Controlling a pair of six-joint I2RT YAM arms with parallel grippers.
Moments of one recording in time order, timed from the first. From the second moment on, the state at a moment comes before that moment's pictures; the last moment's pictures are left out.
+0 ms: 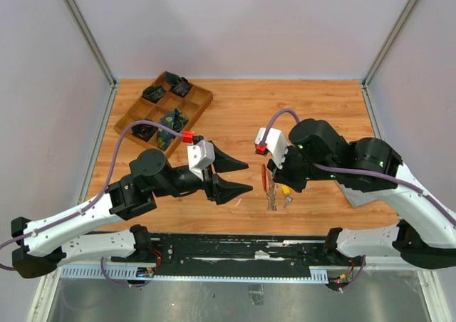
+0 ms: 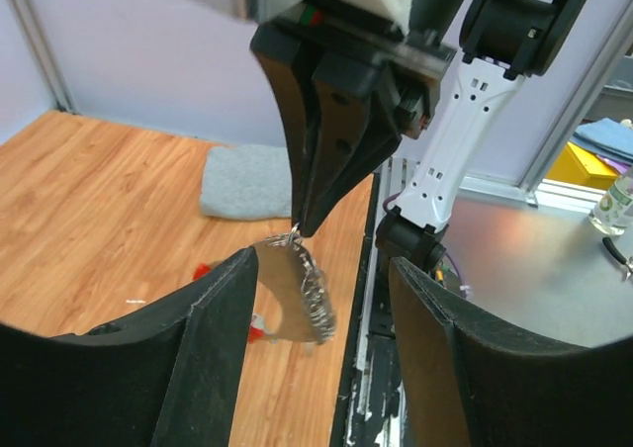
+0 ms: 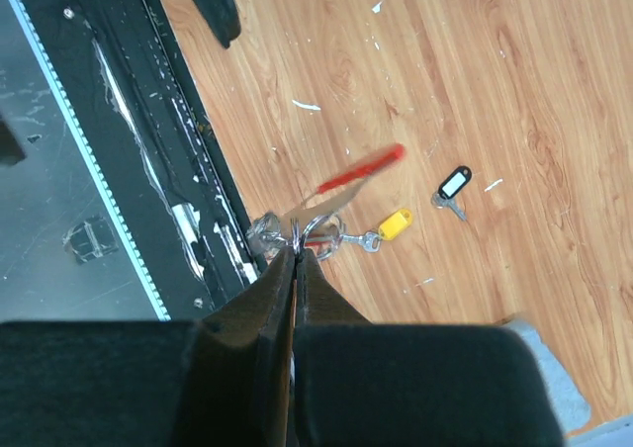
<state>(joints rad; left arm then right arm) -1.14 0.87 0.96 0.02 0.23 -0.11 1.09 1.18 1.71 -1.34 -0.02 -0.15</state>
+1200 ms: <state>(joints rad) -1.13 0.94 1.03 0.08 0.33 -0.04 1.08 0.85 1.42 -0.74 -0.26 -0.27</state>
